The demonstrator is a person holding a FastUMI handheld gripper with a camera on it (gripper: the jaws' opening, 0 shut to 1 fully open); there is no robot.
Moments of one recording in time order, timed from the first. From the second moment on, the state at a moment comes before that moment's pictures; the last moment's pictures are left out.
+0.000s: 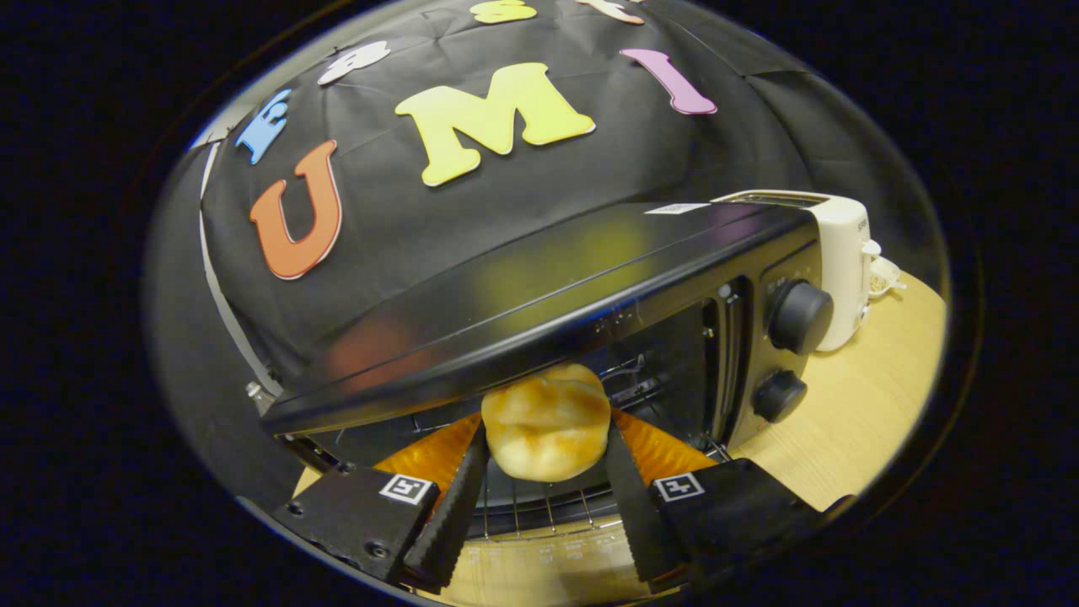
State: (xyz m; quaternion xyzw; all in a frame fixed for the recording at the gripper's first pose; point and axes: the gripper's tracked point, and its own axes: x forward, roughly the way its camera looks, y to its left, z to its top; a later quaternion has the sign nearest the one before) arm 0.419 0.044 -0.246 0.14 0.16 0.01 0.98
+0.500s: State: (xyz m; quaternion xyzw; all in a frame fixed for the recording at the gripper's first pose) arm 0.439 0.054 -0.251 0.11 0.16 0.00 0.98
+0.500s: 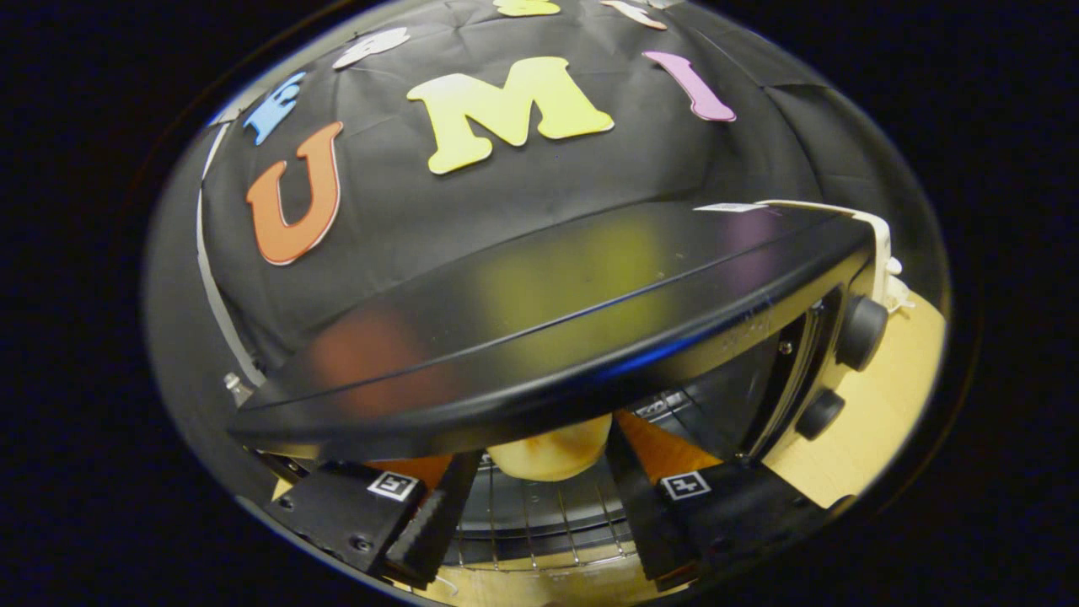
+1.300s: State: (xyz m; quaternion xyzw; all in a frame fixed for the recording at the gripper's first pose) arm 0.363 0.042 -0.222 0.14 0.18 0.04 0.97
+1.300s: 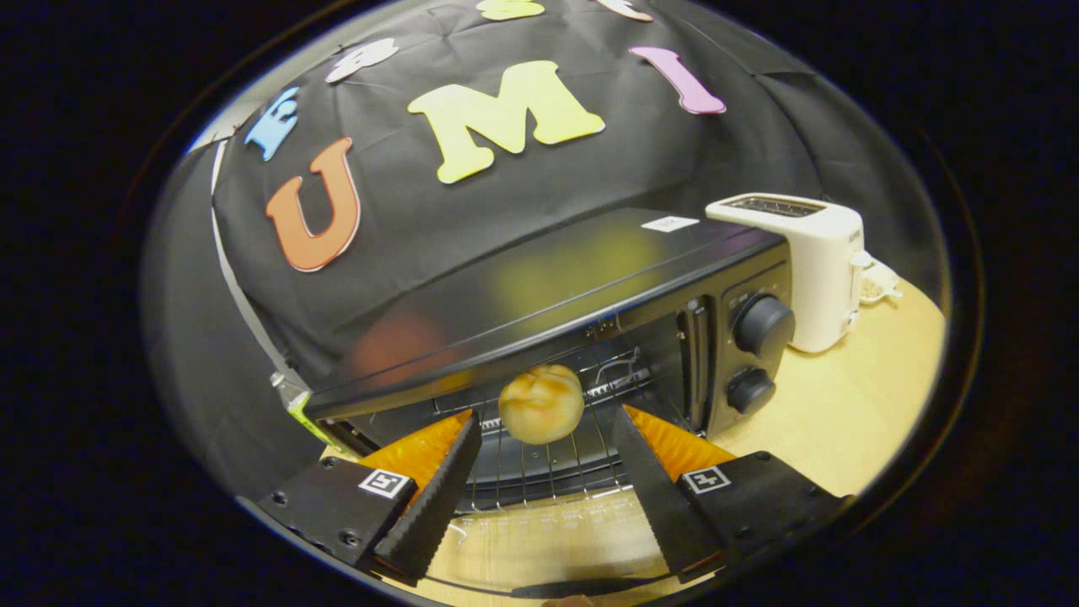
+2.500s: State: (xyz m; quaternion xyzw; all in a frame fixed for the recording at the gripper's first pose) arm 0.197 0.058 -0.313 -0.07 0.35 0.04 0.94
